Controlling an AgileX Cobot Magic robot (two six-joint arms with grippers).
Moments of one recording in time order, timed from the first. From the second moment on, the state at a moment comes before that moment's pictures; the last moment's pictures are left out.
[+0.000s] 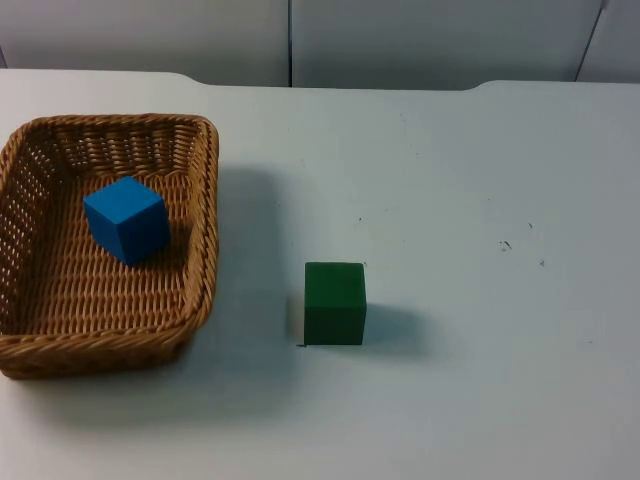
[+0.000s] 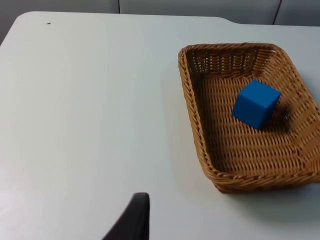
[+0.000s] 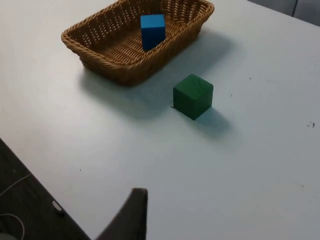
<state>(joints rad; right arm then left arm) 0.86 0.00 -0.52 -0.11 1.09 0.07 -0.01 0.01 -0.52 0.01 1.09 -0.06</state>
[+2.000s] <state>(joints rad) 0.86 0.00 -0.52 -0.08 1.09 0.05 -0.01 0.01 -0.52 0.01 1.09 -0.06</state>
